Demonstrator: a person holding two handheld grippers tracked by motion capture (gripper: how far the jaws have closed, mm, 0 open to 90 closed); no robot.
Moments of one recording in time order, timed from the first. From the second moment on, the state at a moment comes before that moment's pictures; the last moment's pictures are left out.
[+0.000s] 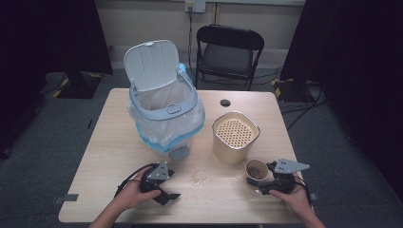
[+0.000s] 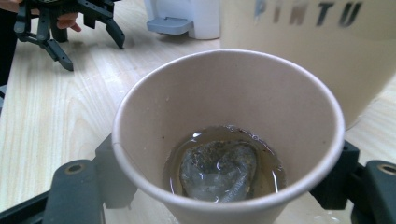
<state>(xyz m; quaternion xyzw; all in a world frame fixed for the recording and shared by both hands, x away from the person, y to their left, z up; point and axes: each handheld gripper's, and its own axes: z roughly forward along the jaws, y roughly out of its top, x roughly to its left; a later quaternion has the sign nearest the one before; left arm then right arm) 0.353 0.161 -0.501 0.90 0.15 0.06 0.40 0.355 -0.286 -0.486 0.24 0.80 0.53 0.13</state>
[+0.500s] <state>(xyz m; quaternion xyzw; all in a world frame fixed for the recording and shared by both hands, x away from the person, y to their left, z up) 0.353 0.161 -0.500 0.91 0.15 0.06 0.39 0.367 -0.297 -0.473 0.26 0.81 0.51 0.14</state>
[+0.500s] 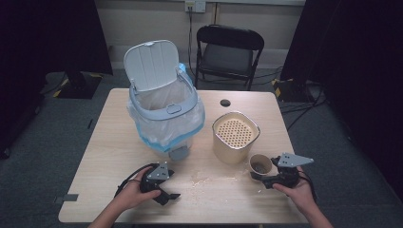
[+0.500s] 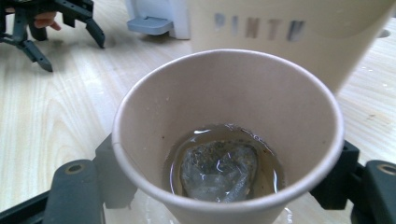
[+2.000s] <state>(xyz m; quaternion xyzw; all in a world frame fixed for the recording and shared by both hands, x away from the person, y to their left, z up) 0.353 0.161 -0.500 0.91 0.15 0.06 0.39 0.451 -0.331 -0.448 0.30 0.79 0.50 0.18</state>
